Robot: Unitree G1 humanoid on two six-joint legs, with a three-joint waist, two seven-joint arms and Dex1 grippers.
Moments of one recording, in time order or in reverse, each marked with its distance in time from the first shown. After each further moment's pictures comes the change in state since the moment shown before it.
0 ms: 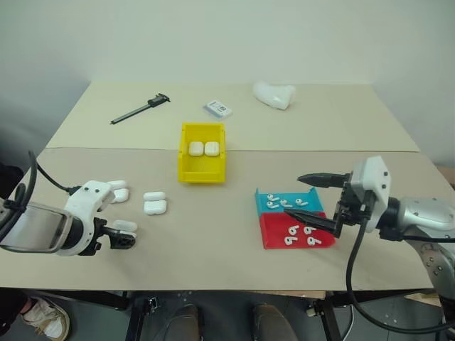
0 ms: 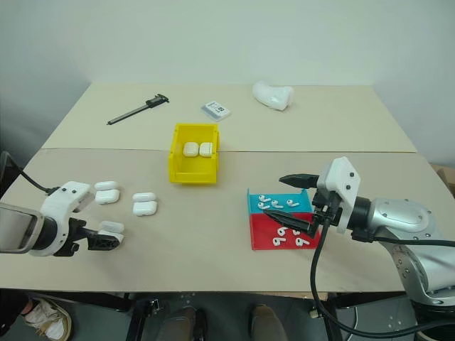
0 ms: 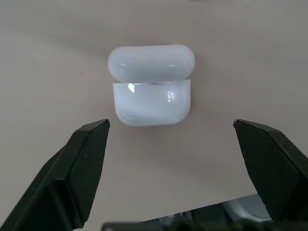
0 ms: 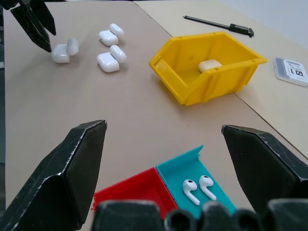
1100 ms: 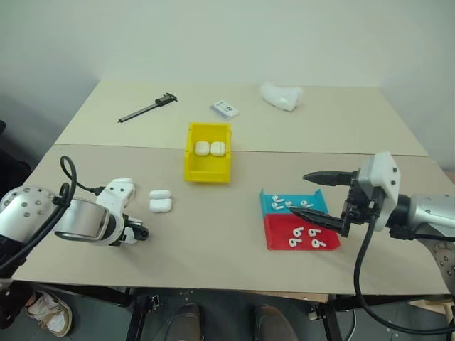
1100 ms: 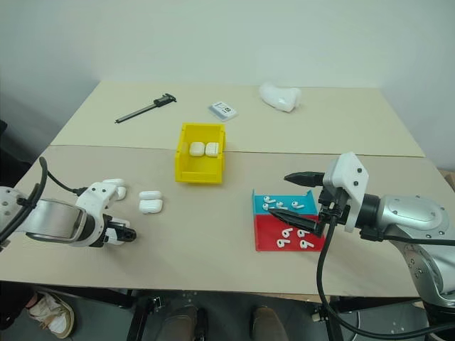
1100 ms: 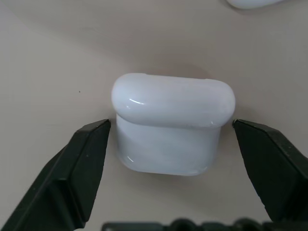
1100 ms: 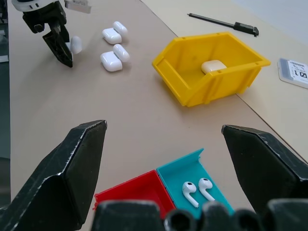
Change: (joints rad) left arm -0.243 -0.224 -0.252 0.166 -0.007 0.019 0.255; right arm 0.001 -0.033 -0.037 -0.020 0.034 0.048 -0.005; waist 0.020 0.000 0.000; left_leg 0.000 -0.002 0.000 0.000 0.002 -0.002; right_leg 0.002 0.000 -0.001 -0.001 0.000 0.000
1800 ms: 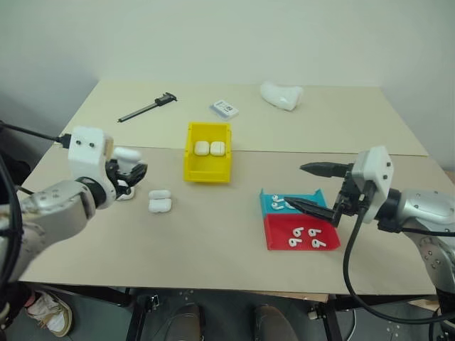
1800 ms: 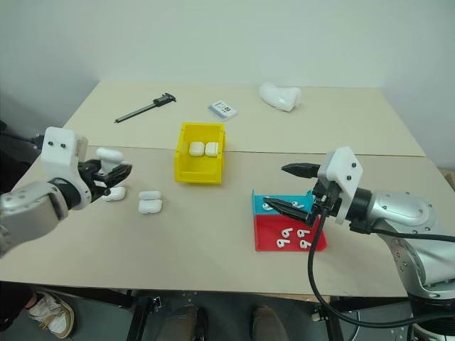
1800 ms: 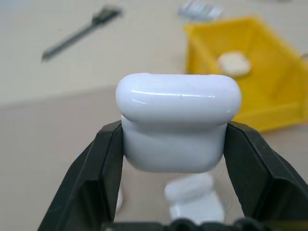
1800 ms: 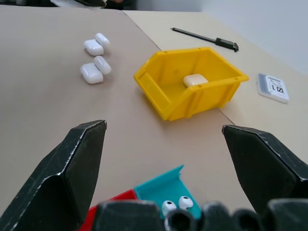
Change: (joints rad) left arm 0.320 -0.214 0.466 -0.423 0.878 -0.658 -0.659; right arm -0.100 0.065 0.063 0.044 -0.081 -0.049 -0.058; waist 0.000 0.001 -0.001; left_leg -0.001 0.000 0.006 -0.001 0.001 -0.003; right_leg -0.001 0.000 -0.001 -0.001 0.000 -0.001
